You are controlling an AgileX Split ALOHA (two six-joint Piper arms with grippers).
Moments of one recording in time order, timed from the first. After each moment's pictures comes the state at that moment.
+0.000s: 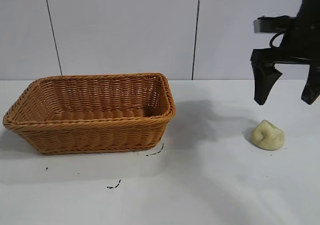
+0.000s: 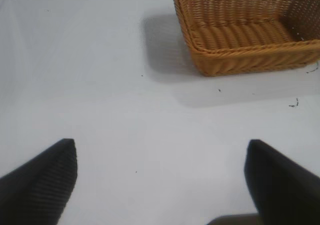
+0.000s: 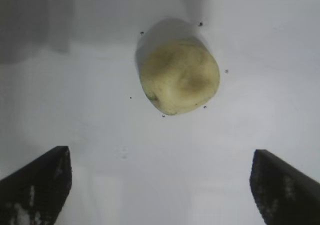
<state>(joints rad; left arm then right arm) -0.06 0.00 -0.50 0.04 1.06 0.03 0.09 1.99 -1.48 0.06 1.03 -0.13</state>
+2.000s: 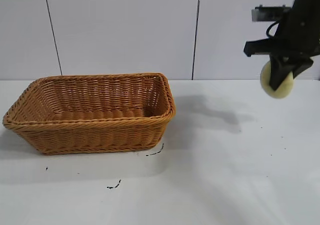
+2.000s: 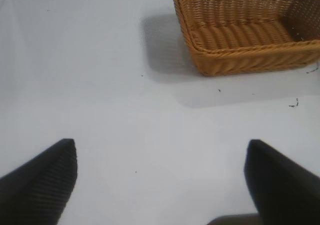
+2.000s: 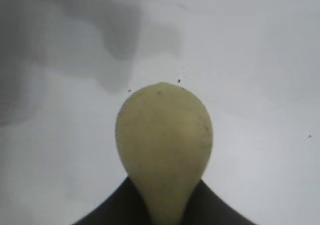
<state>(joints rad) -0.06 0.00 -0.50 0.04 1.06 0.03 0.10 1.88 -1.48 0.01 0.93 -0.04</state>
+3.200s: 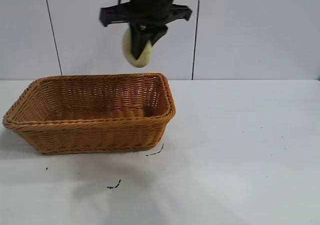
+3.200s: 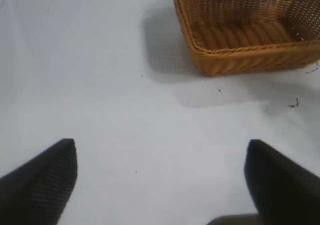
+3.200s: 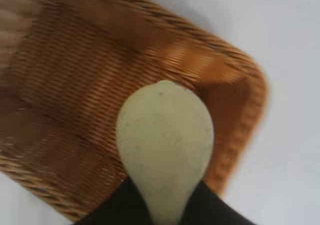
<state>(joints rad) -0.06 0.00 -0.50 0.04 1.06 0.03 0.64 2.28 -2.18 0.03 1.06 -0.05</state>
